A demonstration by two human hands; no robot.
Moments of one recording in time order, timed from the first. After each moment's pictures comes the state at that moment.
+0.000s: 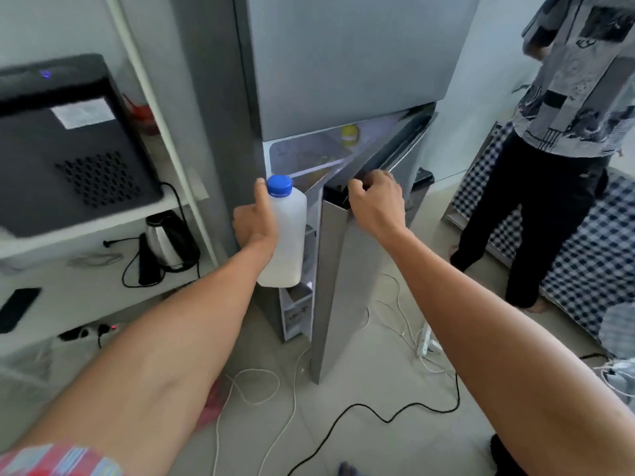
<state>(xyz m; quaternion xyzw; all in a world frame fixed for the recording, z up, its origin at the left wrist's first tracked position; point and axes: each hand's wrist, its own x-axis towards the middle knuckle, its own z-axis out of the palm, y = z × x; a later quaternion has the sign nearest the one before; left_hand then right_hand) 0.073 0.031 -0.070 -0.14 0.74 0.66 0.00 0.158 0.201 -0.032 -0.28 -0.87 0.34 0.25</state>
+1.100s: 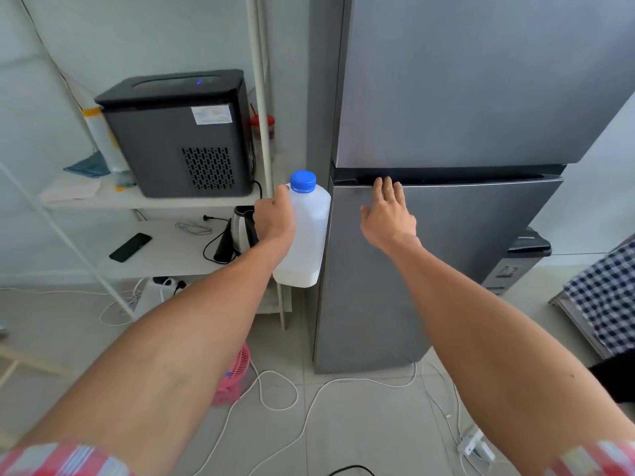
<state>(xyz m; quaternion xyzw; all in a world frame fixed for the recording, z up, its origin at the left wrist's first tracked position) 0.044 0.010 -0.041 -0.23 0.71 0.65 -0.13 0.034 0.207 -0.054 -0.05 -0.99 0.11 0.08</state>
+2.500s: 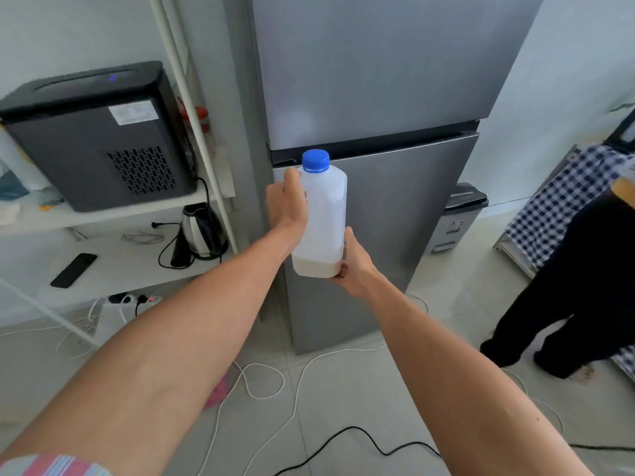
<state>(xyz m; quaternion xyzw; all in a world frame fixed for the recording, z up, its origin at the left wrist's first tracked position) 0.085 0.111 -0.025 -0.06 0.69 0.72 -0.06 0.141 0.223 -0.115 -0.27 -0.56 0.78 -0.10</state>
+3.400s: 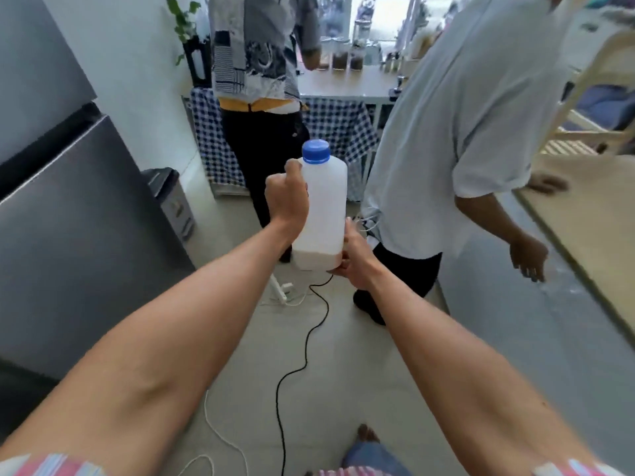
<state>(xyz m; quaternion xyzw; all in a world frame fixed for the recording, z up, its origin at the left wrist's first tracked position) 0.357 0.267 -0.033 0.38 0.58 0.64 0.35 0.484 0.253 -0.124 -0.55 -0.33 0.67 0.37</state>
